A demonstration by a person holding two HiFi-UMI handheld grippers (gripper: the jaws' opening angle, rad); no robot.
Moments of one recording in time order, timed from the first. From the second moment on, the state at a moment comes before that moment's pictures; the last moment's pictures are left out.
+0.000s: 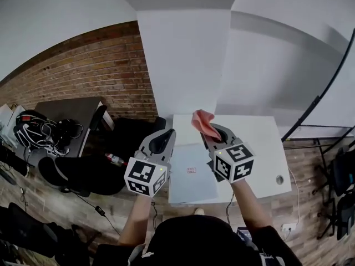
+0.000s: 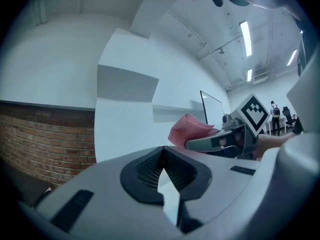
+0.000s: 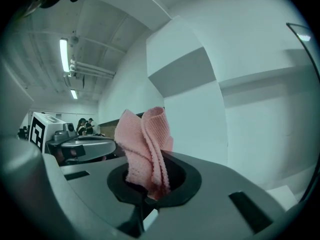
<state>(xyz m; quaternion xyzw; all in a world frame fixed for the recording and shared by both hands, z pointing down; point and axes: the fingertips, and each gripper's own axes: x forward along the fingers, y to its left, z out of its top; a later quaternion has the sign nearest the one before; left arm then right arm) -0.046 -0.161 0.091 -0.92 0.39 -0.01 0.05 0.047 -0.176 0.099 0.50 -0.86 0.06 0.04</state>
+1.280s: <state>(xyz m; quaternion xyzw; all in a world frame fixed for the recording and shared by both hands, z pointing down) -0.035 -0.160 0.071 -0.92 0.38 0.02 0.06 0.038 -0.175 0.087 0.50 -0.87 0.03 0.02</state>
